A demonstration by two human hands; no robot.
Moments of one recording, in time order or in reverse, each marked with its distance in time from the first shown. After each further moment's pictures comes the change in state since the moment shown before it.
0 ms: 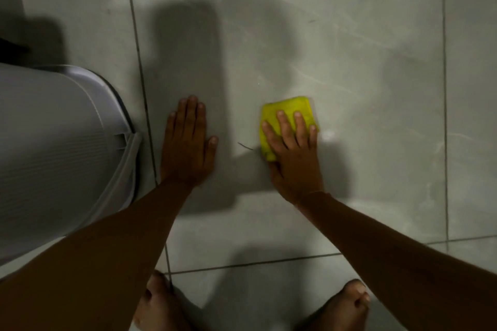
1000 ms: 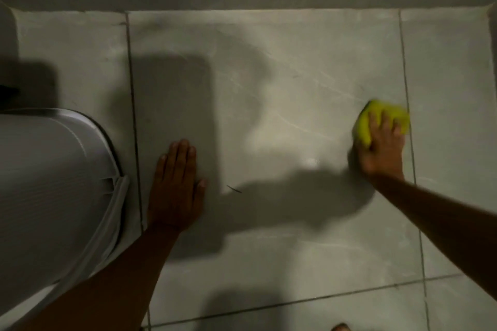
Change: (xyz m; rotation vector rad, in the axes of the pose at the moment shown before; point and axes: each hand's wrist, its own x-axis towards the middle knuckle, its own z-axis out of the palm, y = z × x) left_hand 0.000 0.003 -0.004 -0.006 -0.009 -0.008; right_hand 0.048 0.186 -0.086 0.080 0.008 0.476
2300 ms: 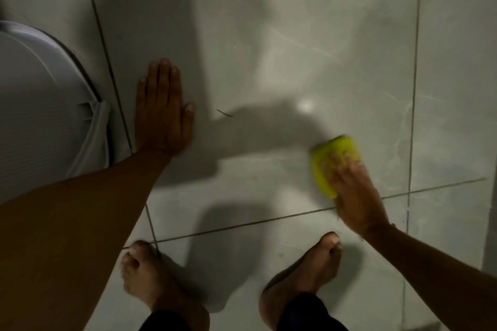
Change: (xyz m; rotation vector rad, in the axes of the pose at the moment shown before) left_hand 0.001 -0.001 -0.004 -0.028 -0.004 0.017; right_hand -0.241 0.047 0.058 -0.387 -0.256 -0.492
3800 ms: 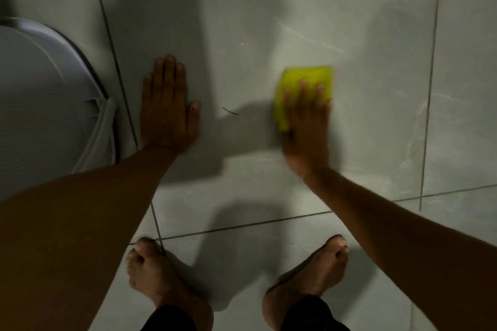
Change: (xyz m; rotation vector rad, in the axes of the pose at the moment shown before) left_hand 0.000 -0.001 0.005 0.008 0.029 -0.009; right_hand 0.157 -0.070 -0.040 0.276 0.309 0.190
